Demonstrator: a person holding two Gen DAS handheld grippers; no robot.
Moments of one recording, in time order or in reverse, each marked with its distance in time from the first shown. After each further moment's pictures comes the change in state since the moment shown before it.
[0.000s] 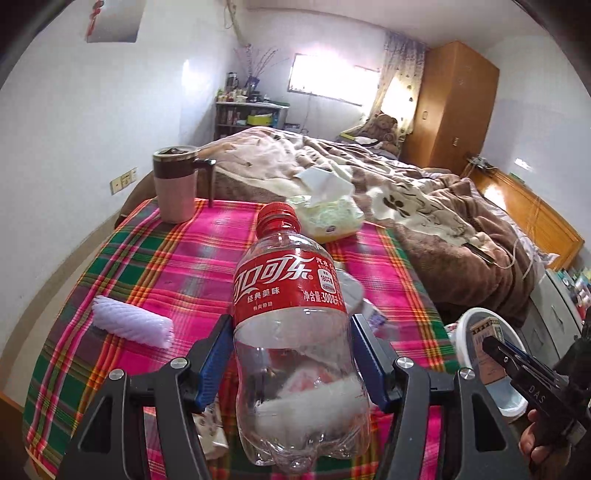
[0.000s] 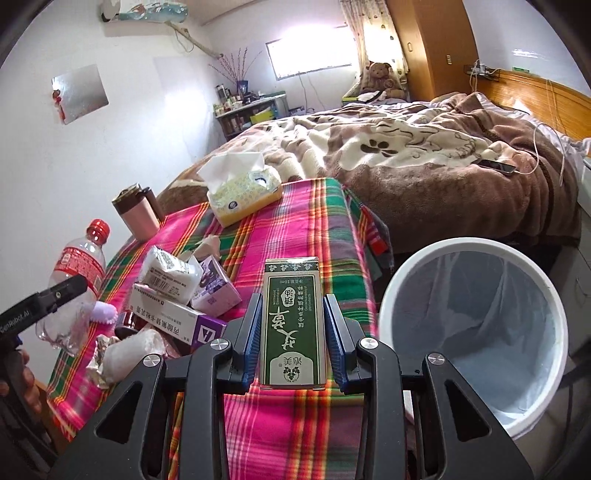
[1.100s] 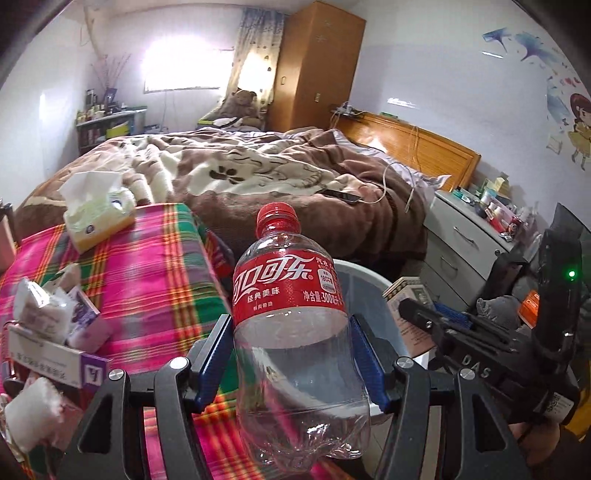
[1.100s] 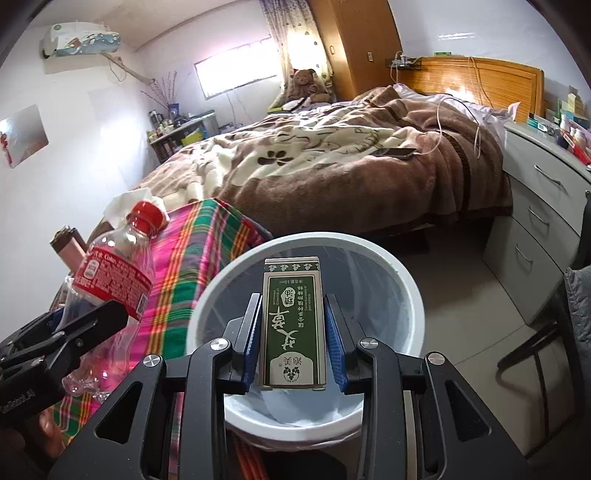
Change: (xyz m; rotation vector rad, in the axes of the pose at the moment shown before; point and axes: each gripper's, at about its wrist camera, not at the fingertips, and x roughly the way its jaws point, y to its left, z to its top) left arm 0.027 -0.248 -0.058 0.311 0.061 -0.398; right arm -0.040 -0.136 -0.009 0.137 -0.042 -0.186
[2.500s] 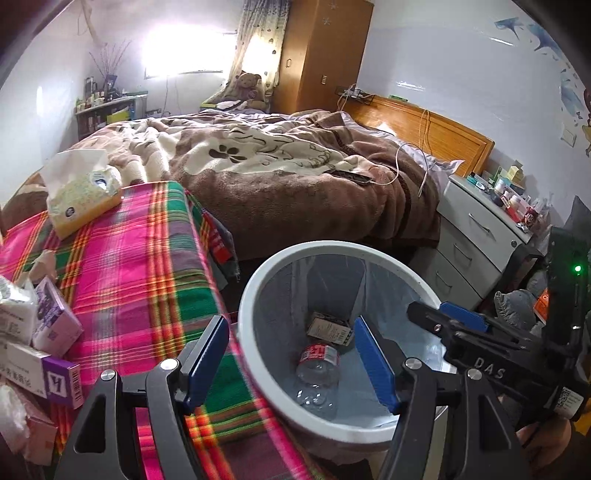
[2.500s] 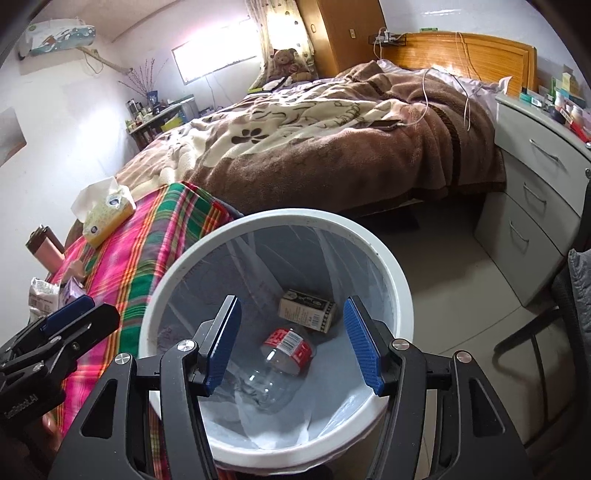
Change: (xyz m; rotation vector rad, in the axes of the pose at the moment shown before) left arm 0.052 0.006 -0.002 -0.018 0.067 0.046; right arm 0.020 -0.021 -0.001 0.035 0.070 -0.041
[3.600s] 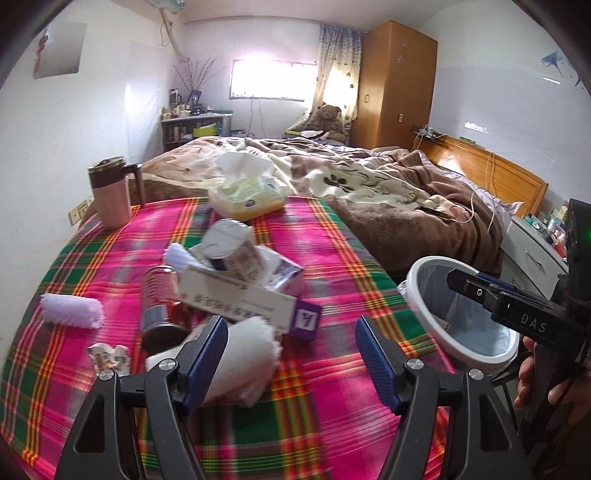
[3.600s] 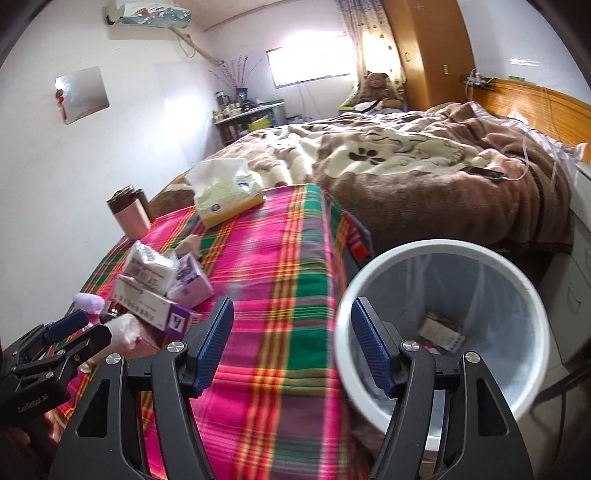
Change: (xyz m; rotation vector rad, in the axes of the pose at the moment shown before) left arm -0.136 0.141 -0.064 -0.122 -0.127 0.259; right arm -0.008 0.135 -0.021 -0.200 -0.062 0.230
